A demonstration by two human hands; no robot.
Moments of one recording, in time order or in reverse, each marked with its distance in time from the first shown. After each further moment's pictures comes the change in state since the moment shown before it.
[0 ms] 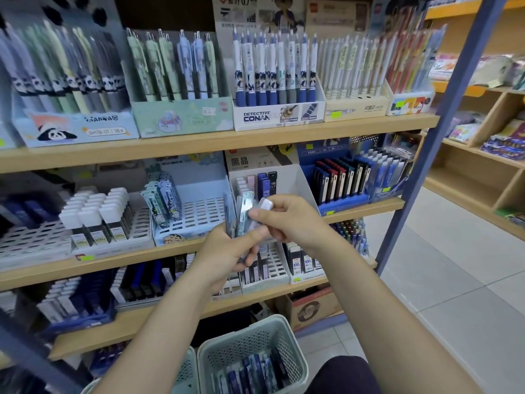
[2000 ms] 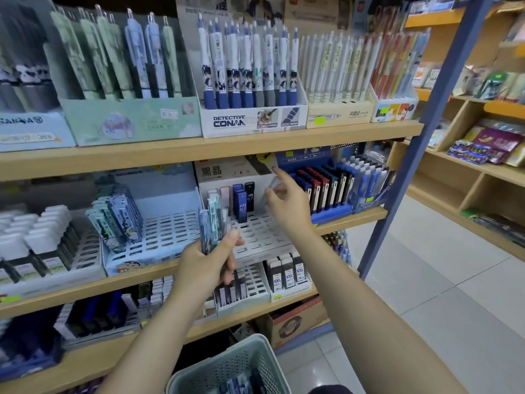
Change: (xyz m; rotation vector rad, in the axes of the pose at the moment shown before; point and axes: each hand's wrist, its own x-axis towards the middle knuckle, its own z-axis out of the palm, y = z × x) left_hand 0.043 -0.020 0.012 0.049 0.174 0.024; right_hand 0.102 0.069 -0.057 -0.332 0.588 -0.136
